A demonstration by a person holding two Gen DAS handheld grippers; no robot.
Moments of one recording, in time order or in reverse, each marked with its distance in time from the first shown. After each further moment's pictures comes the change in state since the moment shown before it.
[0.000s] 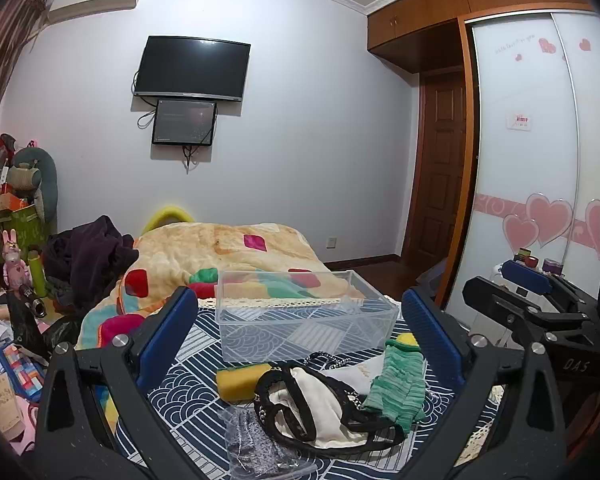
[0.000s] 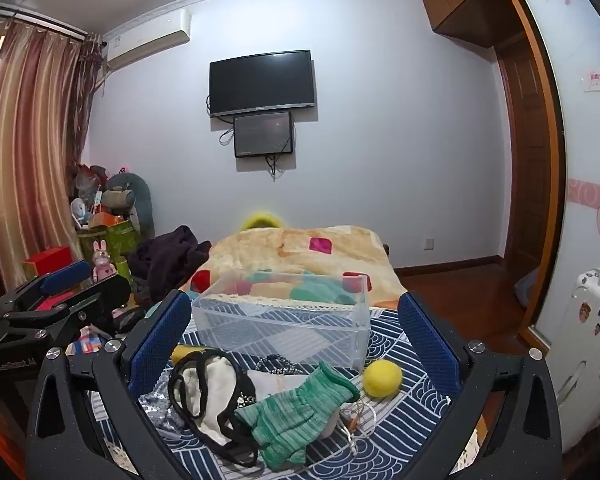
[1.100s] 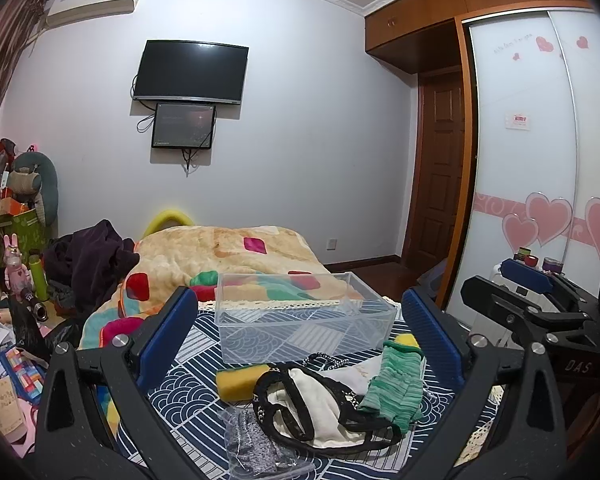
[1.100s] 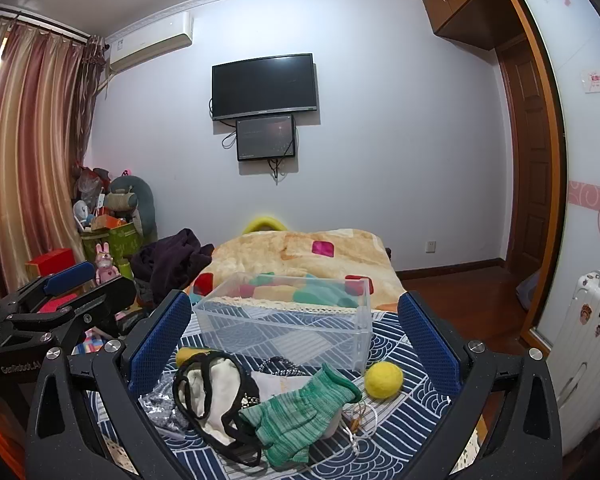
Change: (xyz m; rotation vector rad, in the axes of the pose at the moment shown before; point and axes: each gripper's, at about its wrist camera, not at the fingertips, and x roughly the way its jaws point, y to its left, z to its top) left arm -0.004 0.000 0.001 0.005 -0.008 0.000; right arm 0.001 0.006 -0.002 -0.005 -0.011 0.007
